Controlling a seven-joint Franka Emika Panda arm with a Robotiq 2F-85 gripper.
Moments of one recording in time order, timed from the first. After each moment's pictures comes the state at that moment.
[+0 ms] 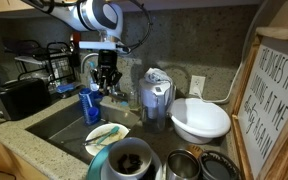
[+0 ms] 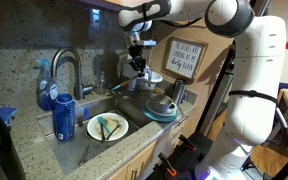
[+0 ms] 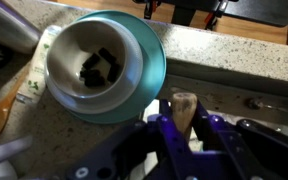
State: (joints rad) arm -0.01 0.29 0.03 -1.59 -0.11 1.44 -0.21
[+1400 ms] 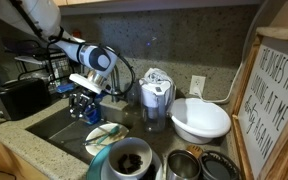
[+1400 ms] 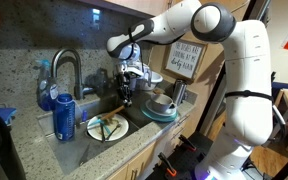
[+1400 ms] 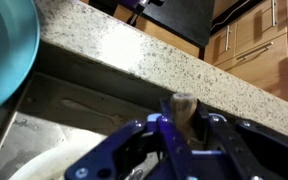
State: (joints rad) arm 0.02 0.44 0.10 -1.78 0.21 1.56 -0.35
